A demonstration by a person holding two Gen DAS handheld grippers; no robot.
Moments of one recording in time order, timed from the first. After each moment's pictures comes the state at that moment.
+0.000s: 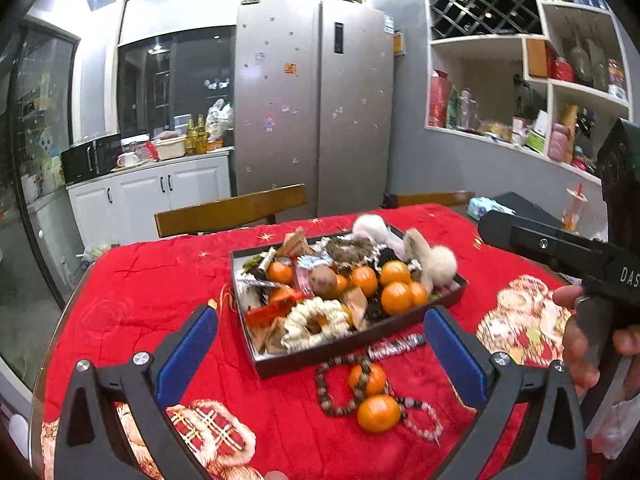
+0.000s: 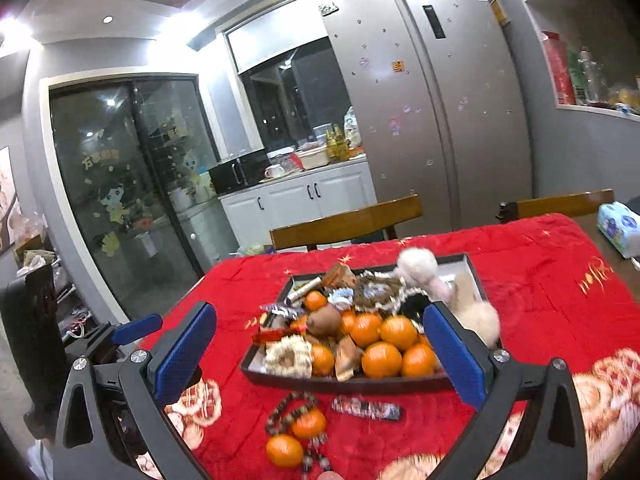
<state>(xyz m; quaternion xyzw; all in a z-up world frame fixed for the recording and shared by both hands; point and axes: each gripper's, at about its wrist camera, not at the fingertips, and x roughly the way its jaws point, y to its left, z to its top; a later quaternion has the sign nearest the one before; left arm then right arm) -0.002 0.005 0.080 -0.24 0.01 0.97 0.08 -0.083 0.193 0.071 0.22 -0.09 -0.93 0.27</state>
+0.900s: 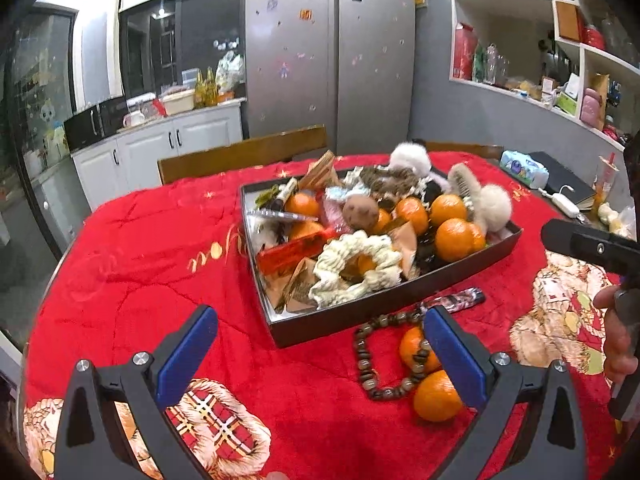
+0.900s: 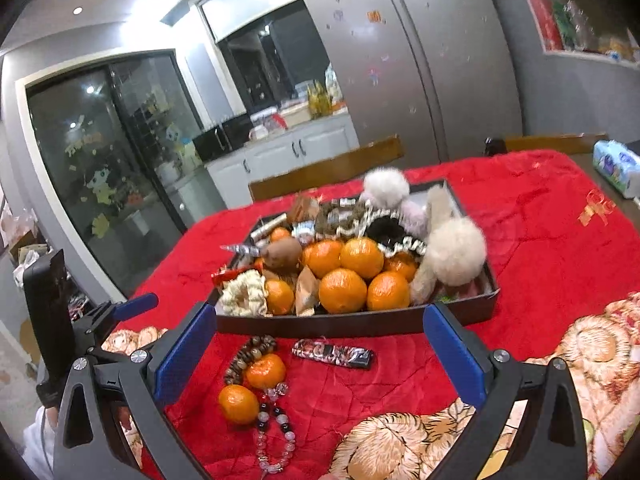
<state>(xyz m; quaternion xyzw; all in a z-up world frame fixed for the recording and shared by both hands) -0.062 -0.010 0.008 -0.33 0.01 0.94 0.05 -0.110 0.214 0.004 0.31 -0.10 -0.91 0.27</state>
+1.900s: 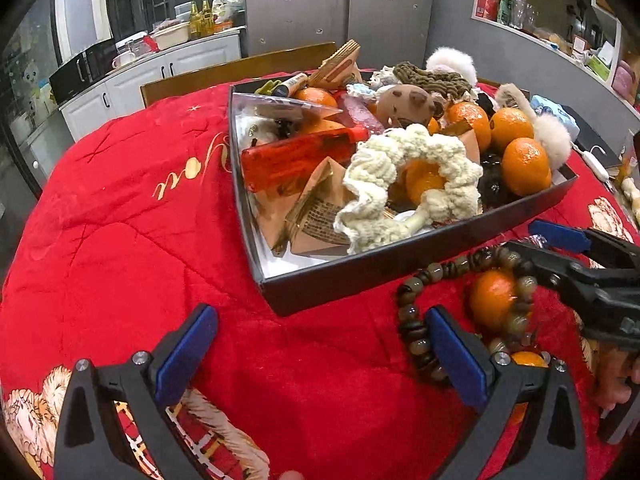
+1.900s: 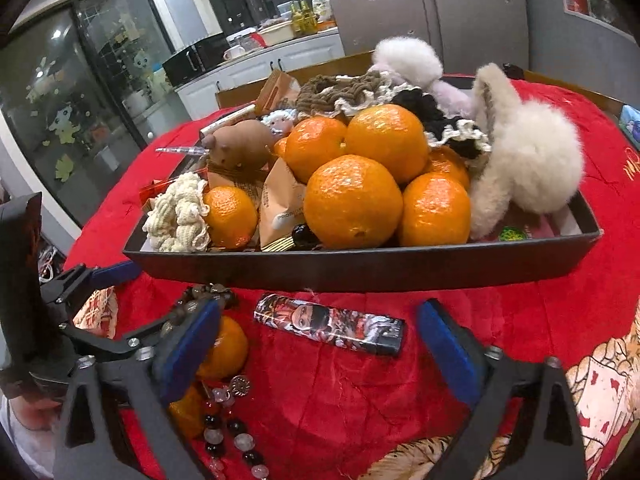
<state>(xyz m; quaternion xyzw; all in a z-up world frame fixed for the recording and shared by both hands) -0.112 -0.013 -0.057 -0.45 0.00 0.89 0.03 -0.152 0.161 -0.065 0.43 -0.03 -0.87 0.23</state>
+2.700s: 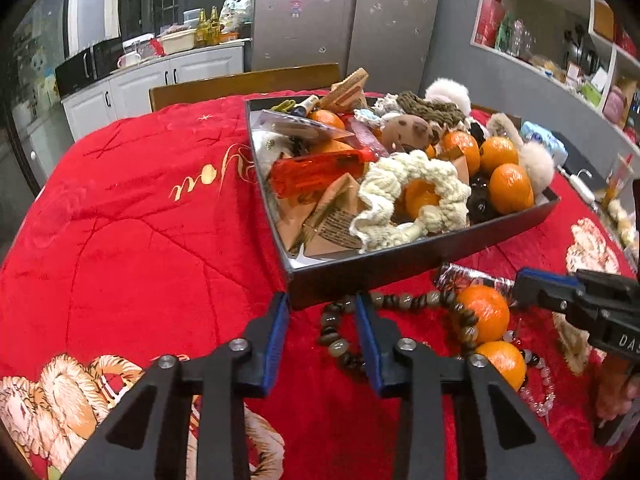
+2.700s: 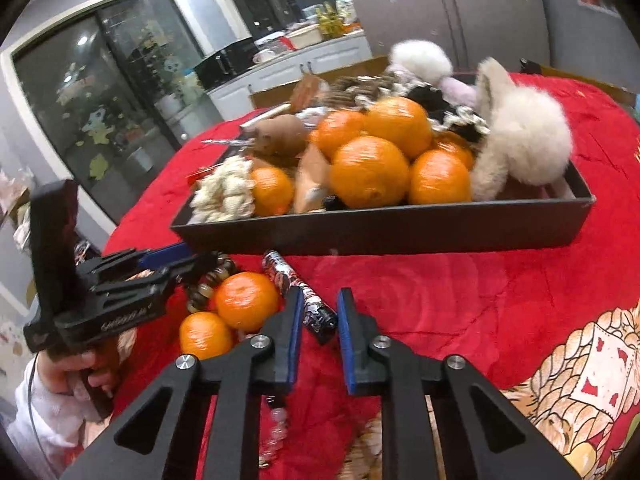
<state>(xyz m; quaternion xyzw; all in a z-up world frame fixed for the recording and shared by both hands) -0.088 -0.033 -0.045 -0.41 -0.04 0.91 0.05 -0.113 0.196 -0.059 0.42 -0.05 -0.86 0.30</state>
